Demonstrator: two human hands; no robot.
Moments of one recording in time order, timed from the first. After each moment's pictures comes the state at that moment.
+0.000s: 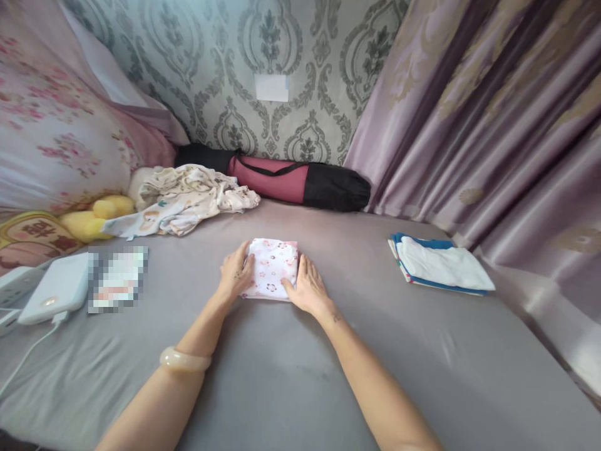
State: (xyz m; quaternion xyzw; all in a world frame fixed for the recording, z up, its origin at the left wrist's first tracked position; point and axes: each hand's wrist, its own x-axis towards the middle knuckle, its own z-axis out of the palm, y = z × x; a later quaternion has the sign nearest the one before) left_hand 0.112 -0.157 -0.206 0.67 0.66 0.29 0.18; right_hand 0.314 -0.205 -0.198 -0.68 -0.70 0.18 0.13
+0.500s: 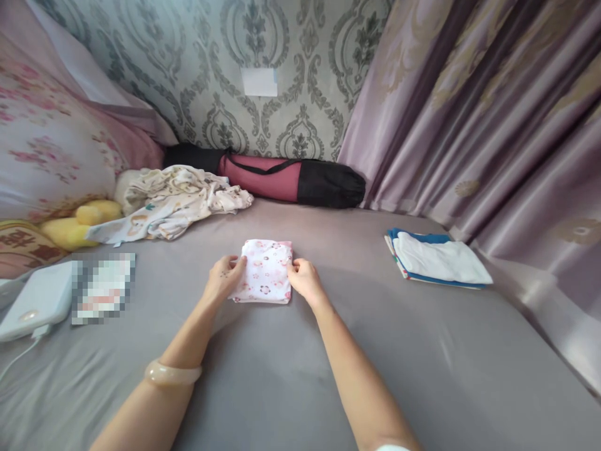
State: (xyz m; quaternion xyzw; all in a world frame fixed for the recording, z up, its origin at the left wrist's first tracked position) left_hand 0.110 -0.155 -0.192 0.57 0.71 0.30 0.29; right_hand 0.320 -0.176 -0.207 -0.70 -0.55 0.32 0.33
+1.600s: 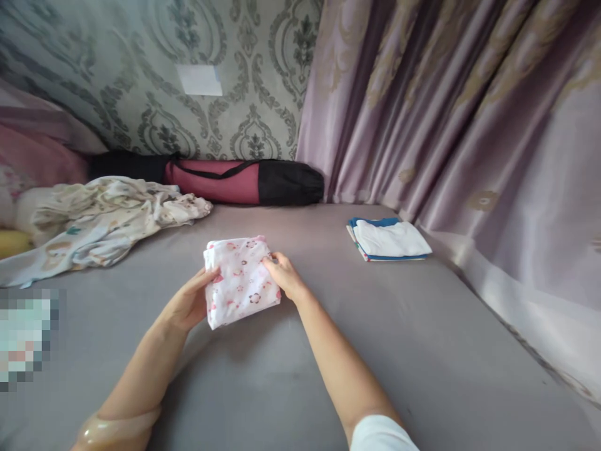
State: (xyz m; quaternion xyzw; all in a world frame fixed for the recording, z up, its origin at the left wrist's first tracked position) left_hand 0.135 -0.177 -0.167 0.34 0.40 0.40 0.75; right_hand 0.340 -0.188 -0.179 -0.62 -0.41 0.47 0.47
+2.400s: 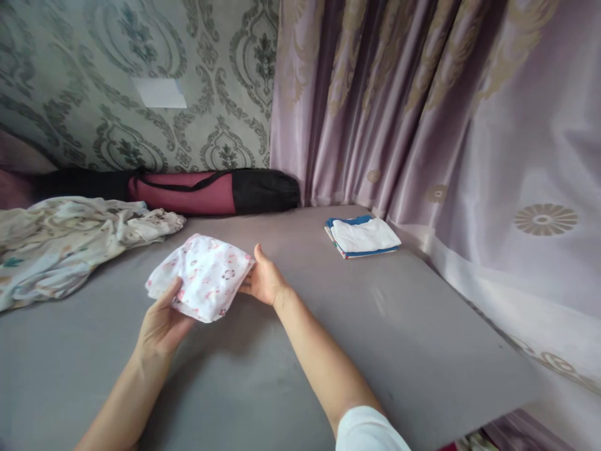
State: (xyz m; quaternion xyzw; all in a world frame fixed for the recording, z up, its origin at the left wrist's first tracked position) left_hand 0.153 -0.185 -0.160 0.09 0.29 0.56 0.77; right_hand 0.345 -0.190 -0.165 -0.33 -0.21 0.76 0.52
